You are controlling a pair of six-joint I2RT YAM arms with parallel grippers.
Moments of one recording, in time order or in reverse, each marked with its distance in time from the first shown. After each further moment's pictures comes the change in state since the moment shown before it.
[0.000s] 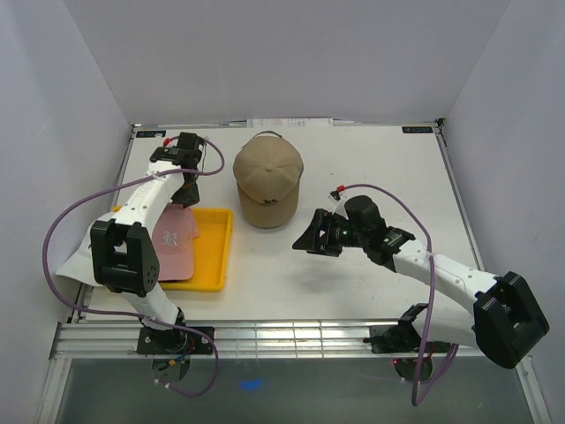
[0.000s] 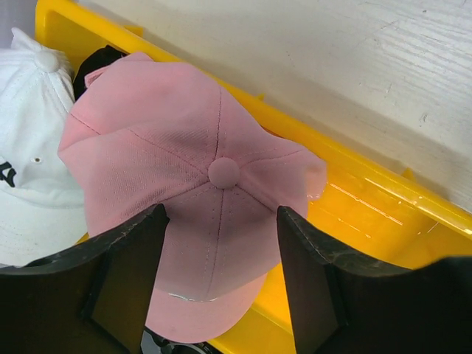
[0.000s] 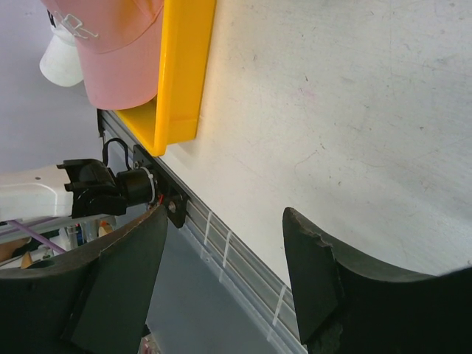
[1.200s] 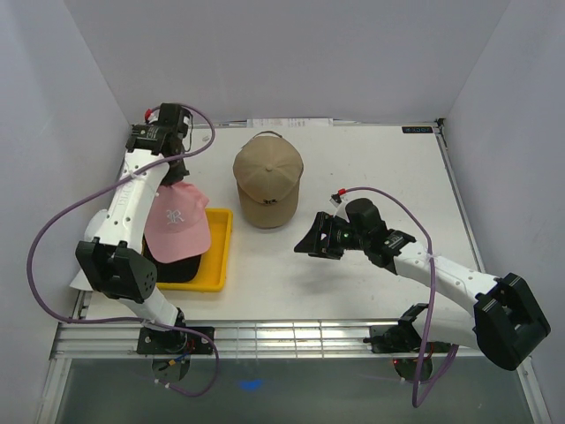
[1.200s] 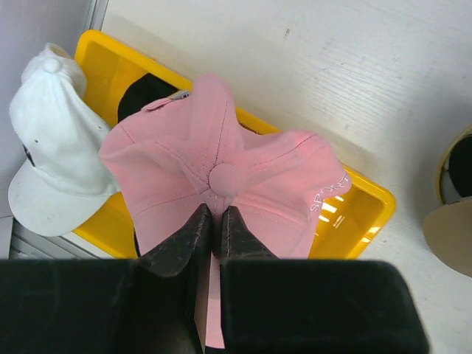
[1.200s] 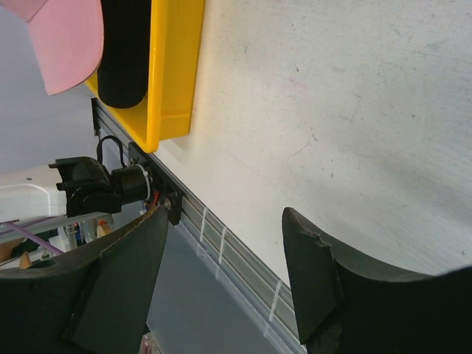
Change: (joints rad) left arm 0.000 -0.047 0.298 -0.190 0.054 -0.046; right arm 0.000 -0.012 -0.029 0.000 0.001 0.005
